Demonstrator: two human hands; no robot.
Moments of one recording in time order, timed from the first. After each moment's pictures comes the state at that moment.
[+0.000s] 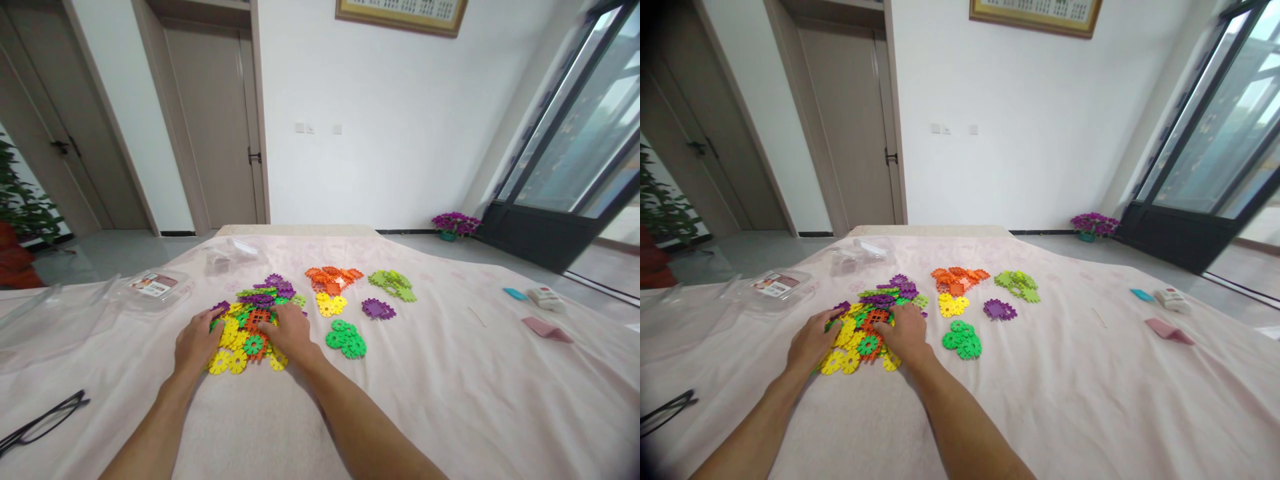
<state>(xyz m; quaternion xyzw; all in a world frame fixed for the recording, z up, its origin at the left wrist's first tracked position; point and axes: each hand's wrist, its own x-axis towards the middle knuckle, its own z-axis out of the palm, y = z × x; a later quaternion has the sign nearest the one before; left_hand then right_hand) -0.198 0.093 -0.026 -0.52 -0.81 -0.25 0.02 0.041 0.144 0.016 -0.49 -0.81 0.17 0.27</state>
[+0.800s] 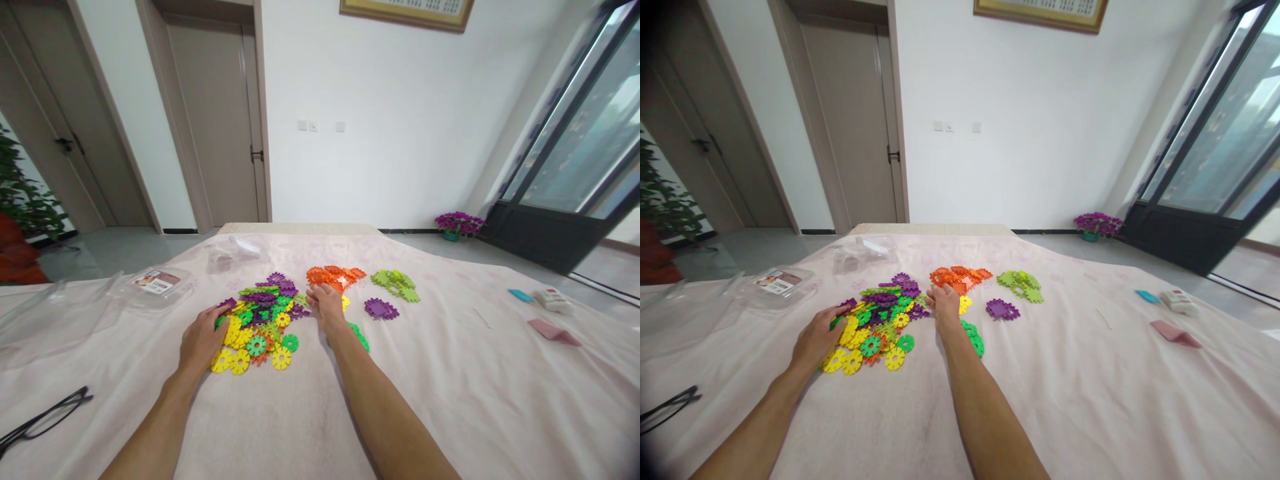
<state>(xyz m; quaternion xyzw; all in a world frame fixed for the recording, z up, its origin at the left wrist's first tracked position) -0.197 0.095 -0.027 -0.54 -0.80 -0.25 0.01 0.083 0.211 0.021 -0.41 -0.35 0.60 0.59</state>
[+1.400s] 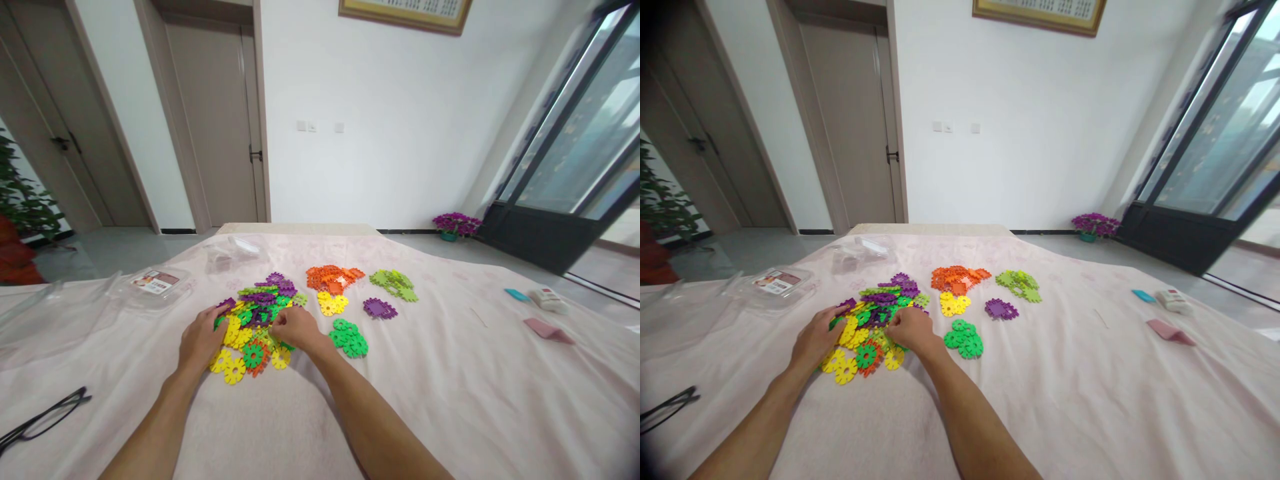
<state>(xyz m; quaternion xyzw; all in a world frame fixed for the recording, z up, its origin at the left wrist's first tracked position) -0.195 0.094 -0.024 -0.55 -0.80 -0.26 0.02 0.056 0.147 0.043 -0.49 -0.81 0.27 0.18</state>
